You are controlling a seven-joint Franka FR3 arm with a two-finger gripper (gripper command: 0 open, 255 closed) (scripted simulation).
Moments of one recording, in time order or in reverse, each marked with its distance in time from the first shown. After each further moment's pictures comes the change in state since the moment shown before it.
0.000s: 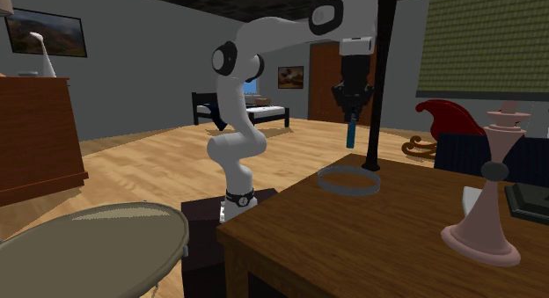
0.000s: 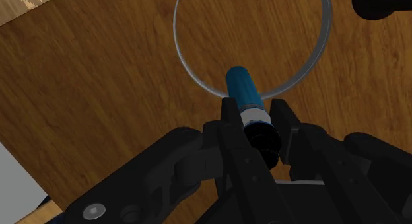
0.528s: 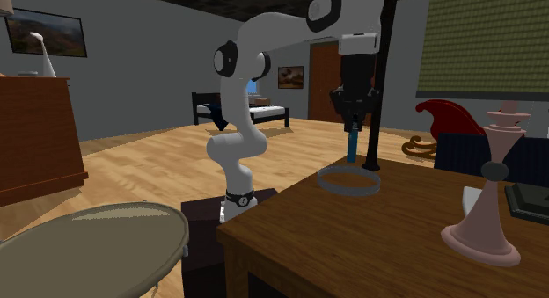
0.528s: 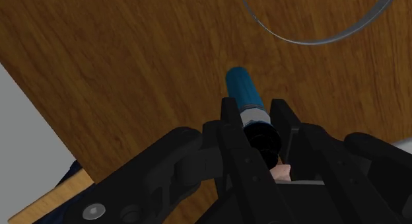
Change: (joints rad) arm -0.067 0.159 -0.084 0.132 -0.051 0.019 -0.145
